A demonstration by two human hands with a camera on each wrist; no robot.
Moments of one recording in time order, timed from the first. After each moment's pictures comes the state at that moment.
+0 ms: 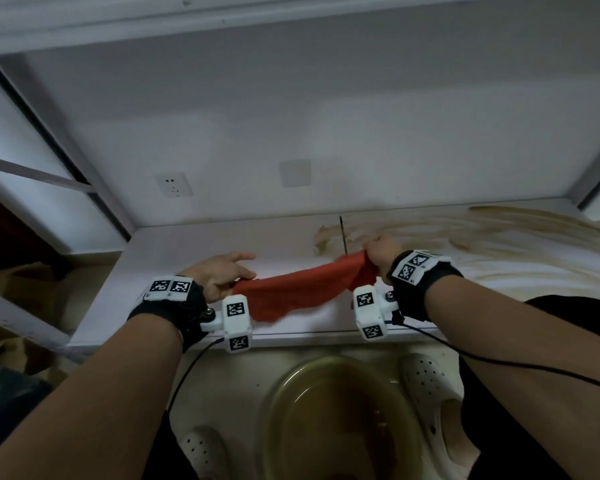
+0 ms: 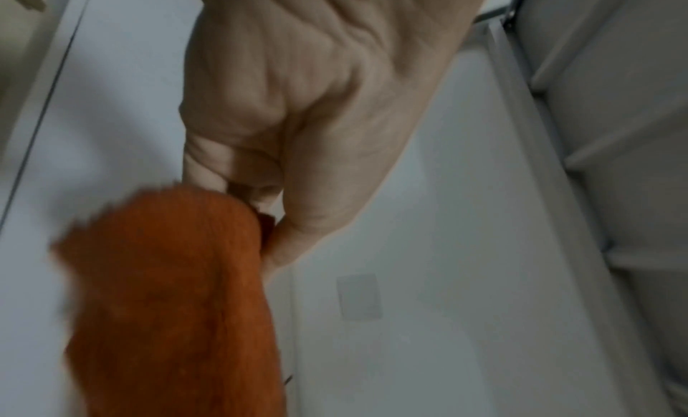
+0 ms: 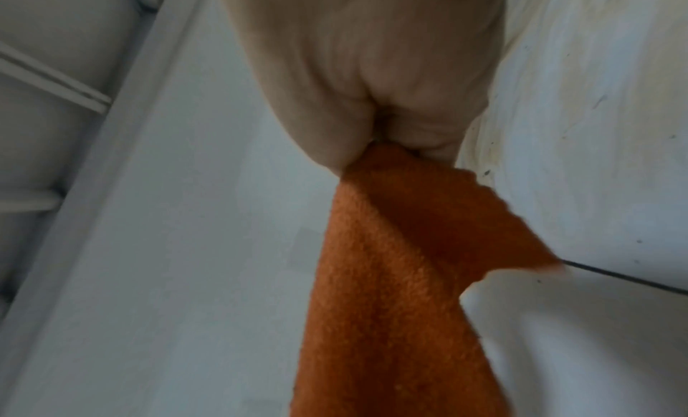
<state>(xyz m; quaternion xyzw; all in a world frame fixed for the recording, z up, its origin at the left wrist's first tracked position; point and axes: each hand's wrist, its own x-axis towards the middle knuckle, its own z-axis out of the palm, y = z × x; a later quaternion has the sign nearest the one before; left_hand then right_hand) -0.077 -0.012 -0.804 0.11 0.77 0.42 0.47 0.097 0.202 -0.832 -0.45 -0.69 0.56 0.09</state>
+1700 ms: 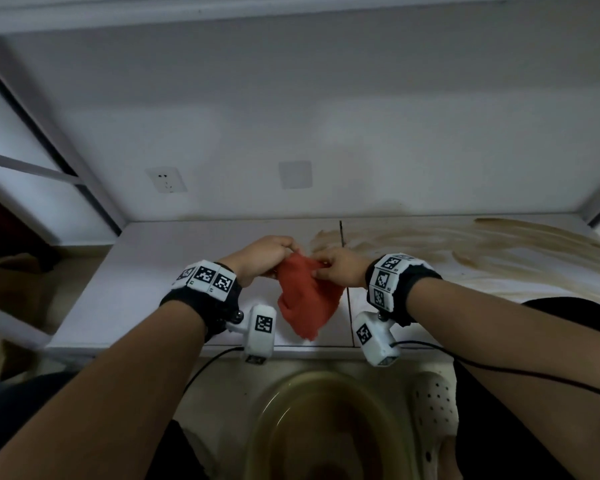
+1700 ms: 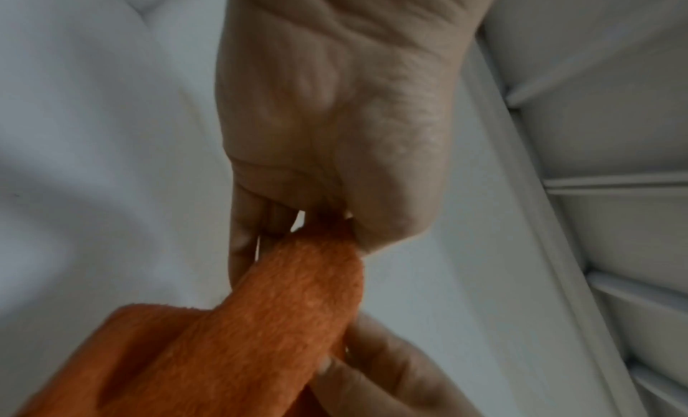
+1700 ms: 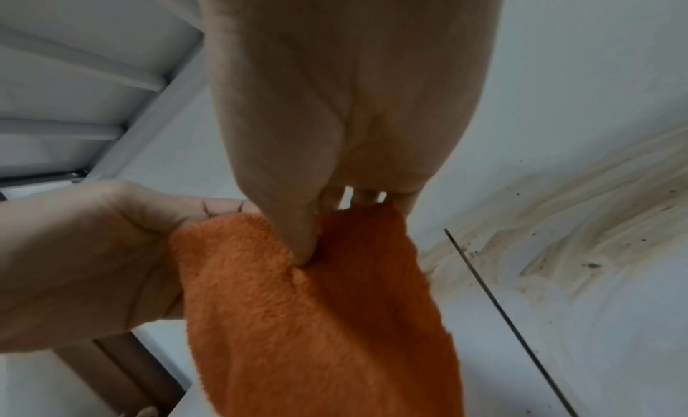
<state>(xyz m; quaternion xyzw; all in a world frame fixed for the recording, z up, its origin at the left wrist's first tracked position) -0.057 0.068 -0.796 0.30 0.79 0.36 0.40 0.050 0.197 -0.829 -0.17 -0.92 0.35 -0.11</state>
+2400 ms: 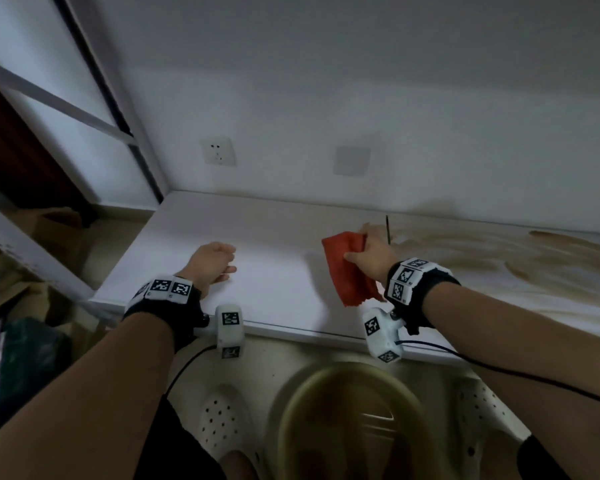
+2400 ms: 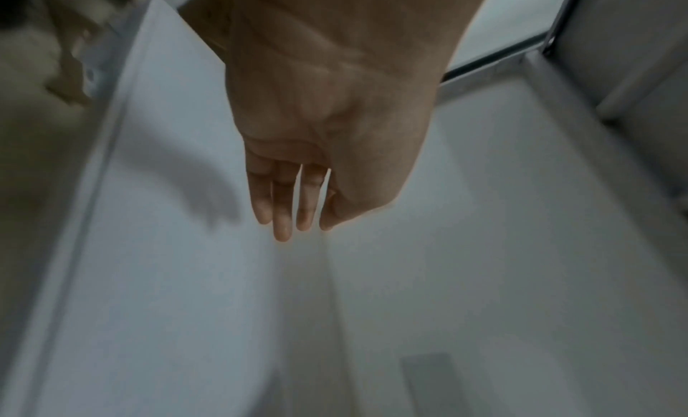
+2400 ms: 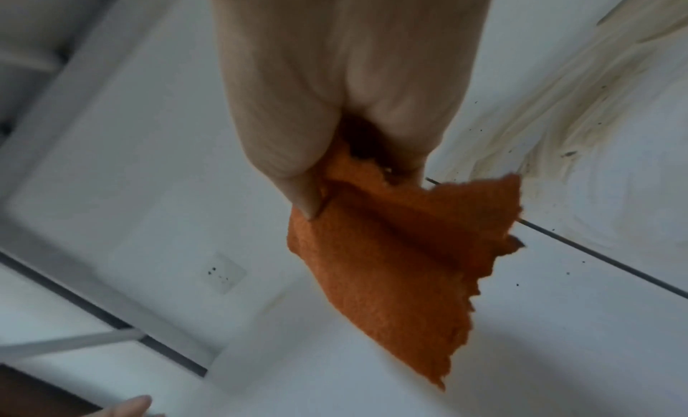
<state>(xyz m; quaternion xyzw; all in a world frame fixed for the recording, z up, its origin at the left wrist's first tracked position) -0.161 -0.086 -0.868 0.04 0.81 0.51 0.28 -0.003 0.151 -0.865 -0.36 -0.86 0.37 0.01</state>
